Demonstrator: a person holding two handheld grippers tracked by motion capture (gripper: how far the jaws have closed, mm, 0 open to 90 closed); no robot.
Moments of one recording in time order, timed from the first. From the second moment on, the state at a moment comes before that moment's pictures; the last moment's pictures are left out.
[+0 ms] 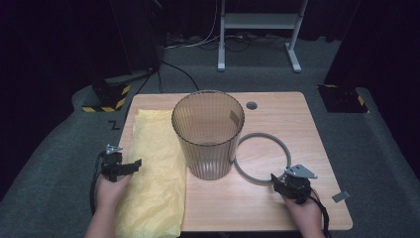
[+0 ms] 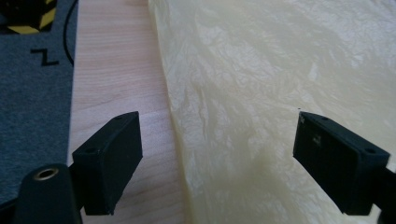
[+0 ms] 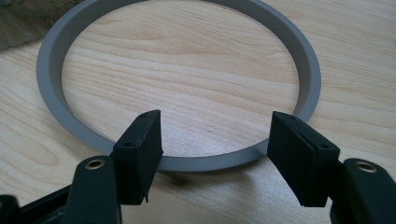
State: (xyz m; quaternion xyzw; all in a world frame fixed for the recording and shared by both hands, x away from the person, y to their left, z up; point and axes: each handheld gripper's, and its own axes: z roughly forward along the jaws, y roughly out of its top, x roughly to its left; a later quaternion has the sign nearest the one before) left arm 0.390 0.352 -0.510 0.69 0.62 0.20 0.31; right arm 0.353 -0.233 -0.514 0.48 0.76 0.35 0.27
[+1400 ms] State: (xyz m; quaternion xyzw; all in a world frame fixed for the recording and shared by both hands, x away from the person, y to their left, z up) left arm 0.299 0.302 -0.472 0.58 0.57 0.33 0.47; right arm 0.350 -0.230 -0.511 0.46 0.74 0.41 0.27
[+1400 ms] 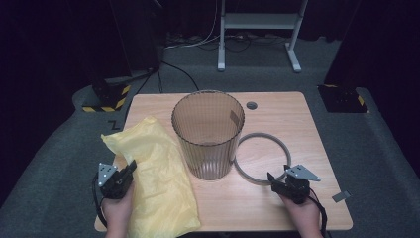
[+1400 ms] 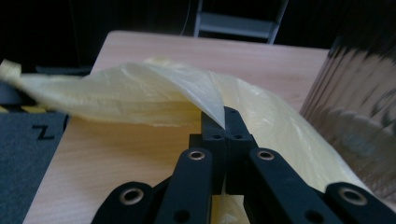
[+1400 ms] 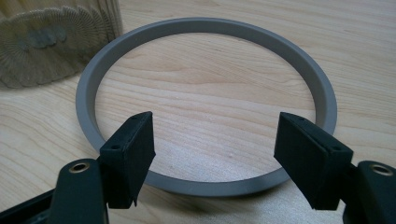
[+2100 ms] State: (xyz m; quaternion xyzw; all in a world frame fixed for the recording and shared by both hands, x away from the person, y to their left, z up) left arm 0.270 0.266 -0.398 0.48 0.50 0.47 0.55; right arm 0.345 -0.229 -0.505 0.43 0.74 0.44 0.28
